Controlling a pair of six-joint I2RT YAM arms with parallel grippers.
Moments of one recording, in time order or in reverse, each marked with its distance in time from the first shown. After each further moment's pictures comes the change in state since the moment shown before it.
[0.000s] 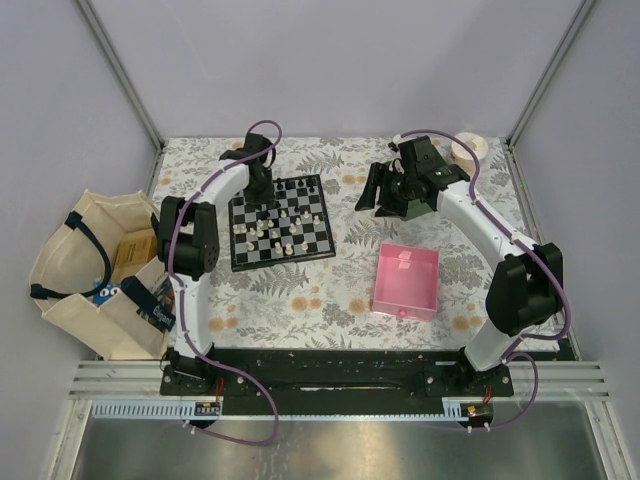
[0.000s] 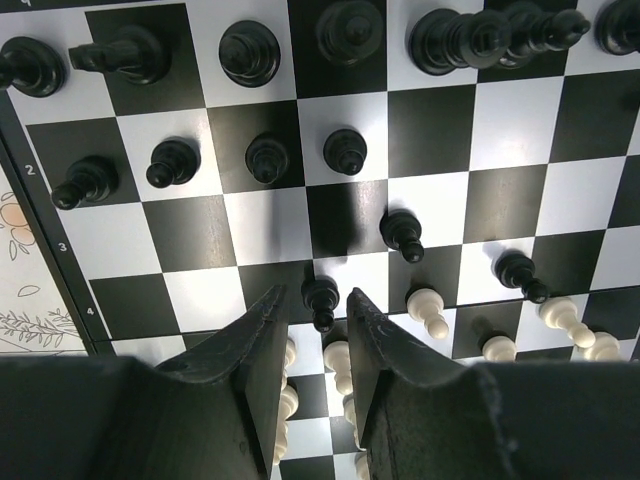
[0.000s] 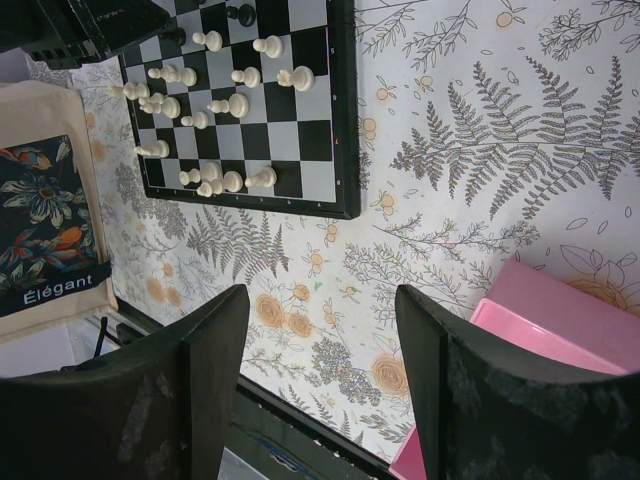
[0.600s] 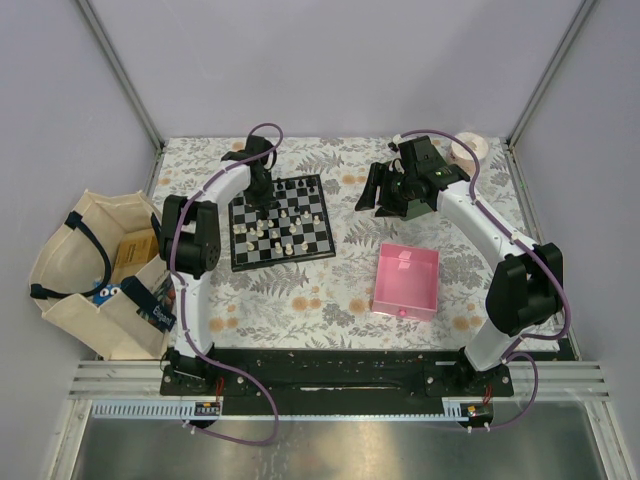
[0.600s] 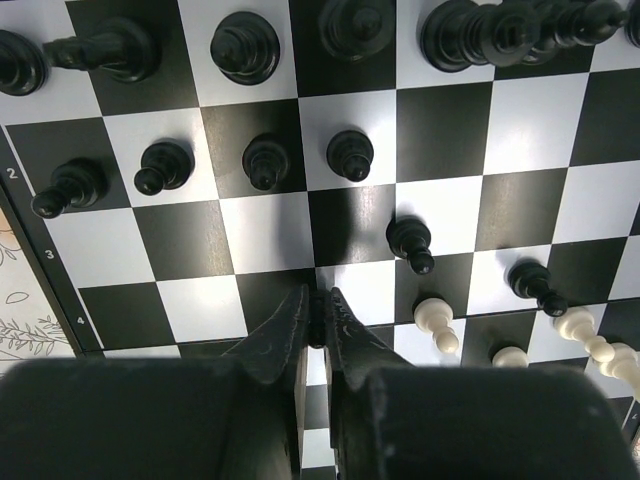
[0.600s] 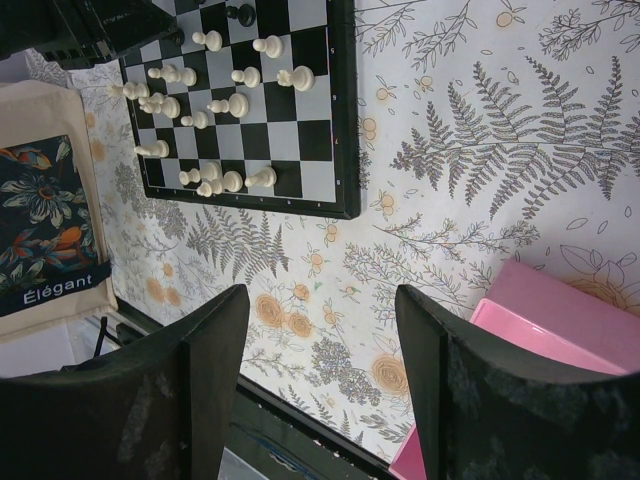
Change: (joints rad) left arm 0.000 0.025 0.000 0.000 0.000 0.000; right arm 0.000 0.000 0.000 0.000 0.000 0.000
